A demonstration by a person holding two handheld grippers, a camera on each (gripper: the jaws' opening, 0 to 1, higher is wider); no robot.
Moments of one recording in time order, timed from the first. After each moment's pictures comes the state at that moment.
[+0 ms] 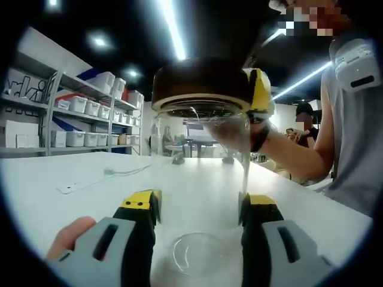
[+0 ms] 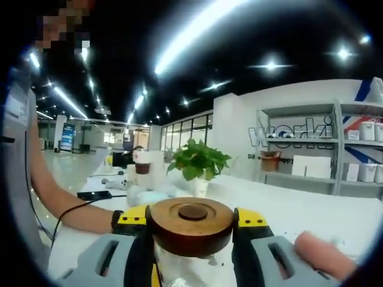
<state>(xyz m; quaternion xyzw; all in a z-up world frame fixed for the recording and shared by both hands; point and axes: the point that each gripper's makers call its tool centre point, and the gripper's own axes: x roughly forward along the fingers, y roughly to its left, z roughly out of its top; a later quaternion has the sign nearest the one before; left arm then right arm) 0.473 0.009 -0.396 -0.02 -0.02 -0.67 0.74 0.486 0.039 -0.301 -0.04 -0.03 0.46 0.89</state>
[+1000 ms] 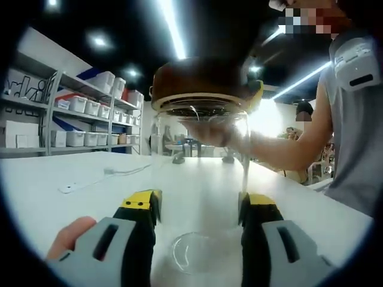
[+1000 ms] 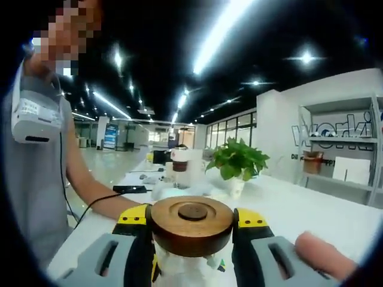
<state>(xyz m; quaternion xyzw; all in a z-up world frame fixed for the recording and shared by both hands) 0.479 0.009 -0.399 -0.01 -0.02 -0.67 0.74 0.483 0.045 -0.302 -0.05 -0.02 0.61 0.79</state>
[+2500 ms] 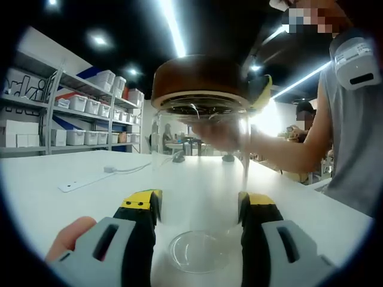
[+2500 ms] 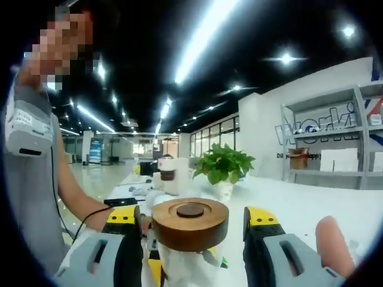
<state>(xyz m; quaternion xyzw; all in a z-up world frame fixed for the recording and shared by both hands) 0.484 0.011 -0.403 -0.01 -0.02 -0.67 0.74 0.486 0.028 -0.299 0.00 -0.02 0.53 0.85</state>
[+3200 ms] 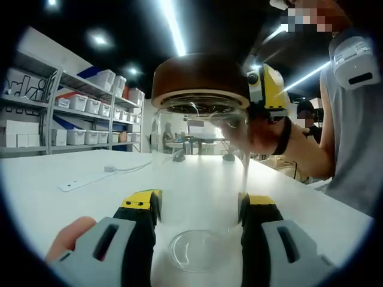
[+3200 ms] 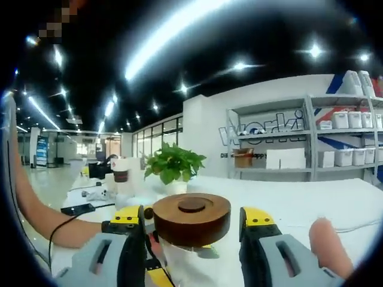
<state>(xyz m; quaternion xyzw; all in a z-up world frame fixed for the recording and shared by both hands) 0.481 0.009 -0.403 -0.01 -0.02 -0.67 0.74 0.482 0.027 -0.302 0.01 -0.02 0.35 0.94</state>
